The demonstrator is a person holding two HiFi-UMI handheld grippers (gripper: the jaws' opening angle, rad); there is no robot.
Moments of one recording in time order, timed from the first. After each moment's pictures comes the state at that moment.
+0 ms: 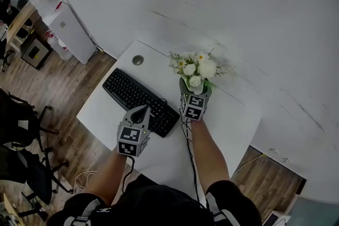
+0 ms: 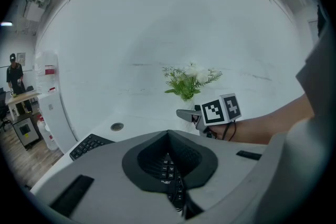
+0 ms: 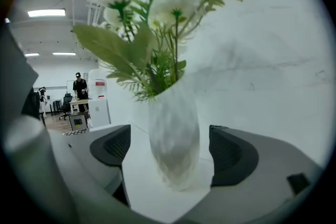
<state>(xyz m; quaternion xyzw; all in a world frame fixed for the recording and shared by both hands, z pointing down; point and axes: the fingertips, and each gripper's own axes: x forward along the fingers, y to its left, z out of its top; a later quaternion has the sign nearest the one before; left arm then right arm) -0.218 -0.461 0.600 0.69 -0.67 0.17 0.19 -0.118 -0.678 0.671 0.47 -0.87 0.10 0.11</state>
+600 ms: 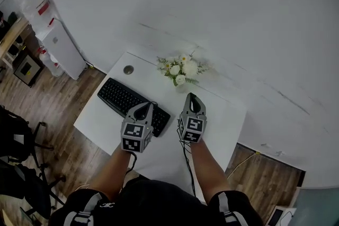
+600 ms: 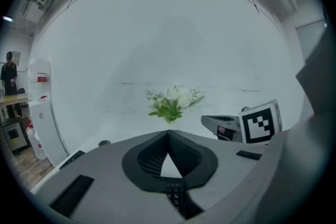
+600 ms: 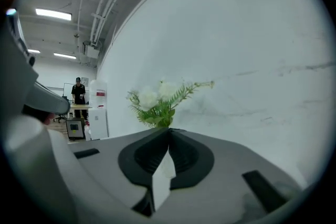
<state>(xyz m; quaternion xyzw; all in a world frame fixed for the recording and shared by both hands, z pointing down) -0.173 -0.454 0.534 0.73 -0.66 0.12 0.15 -0.039 -0.565 0.564 0.50 -0.86 0.05 0.06</state>
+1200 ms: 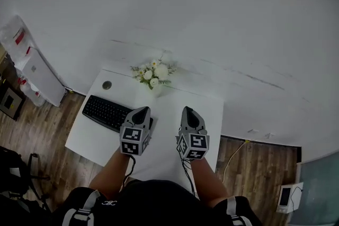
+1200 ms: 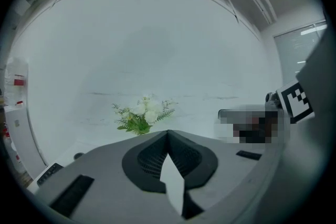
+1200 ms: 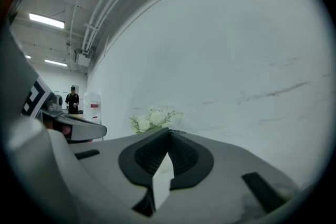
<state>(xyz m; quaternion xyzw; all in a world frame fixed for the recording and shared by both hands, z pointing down) -0.098 -0.442 0.493 0.80 -0.58 0.10 0.10 0.052 -0.464 0.477 0.55 -0.83 0.06 0.02</state>
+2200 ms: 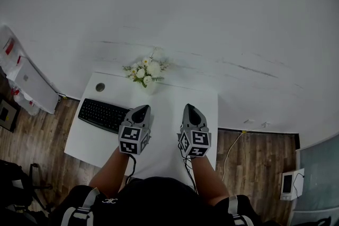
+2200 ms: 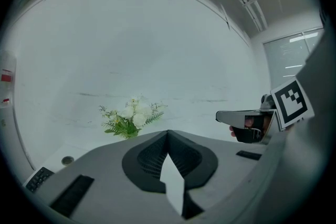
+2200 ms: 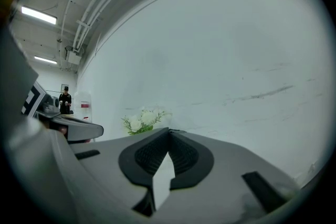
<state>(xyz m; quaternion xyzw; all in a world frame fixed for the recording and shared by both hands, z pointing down) -0.077 -0.439 0.488 0.84 -0.53 0.08 0.09 0.078 -0.452 0.474 0.59 -0.80 0.07 0.02</state>
